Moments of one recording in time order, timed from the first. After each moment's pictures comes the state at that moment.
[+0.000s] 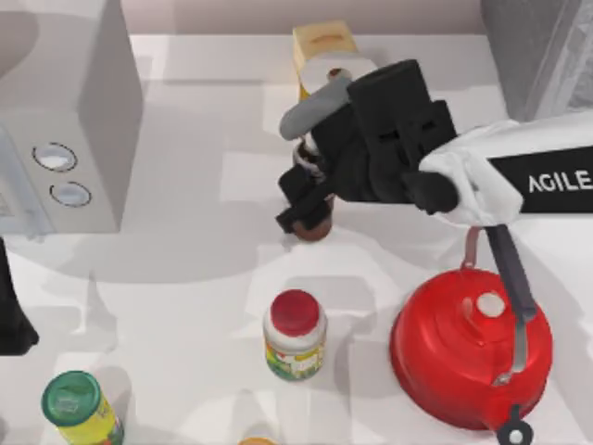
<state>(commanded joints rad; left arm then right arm) 0.00 0.00 0.00 0.00 0.00 0.00 0.60 2.07 1.24 0.12 -0.12 -0.10</state>
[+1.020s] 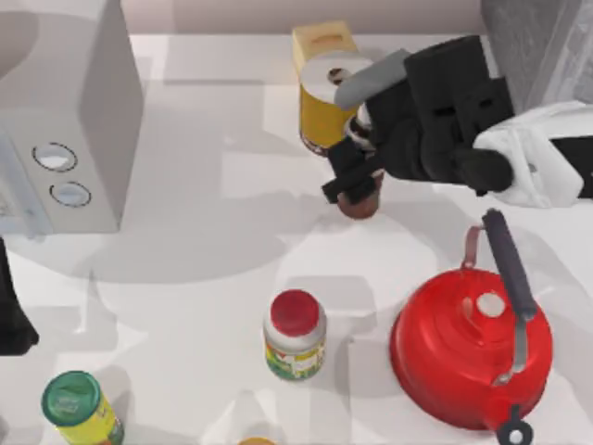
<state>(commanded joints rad) 0.00 0.00 0.00 0.00 0.00 0.00 0.50 1.96 1.18 0.09 -0.08 -0.08</state>
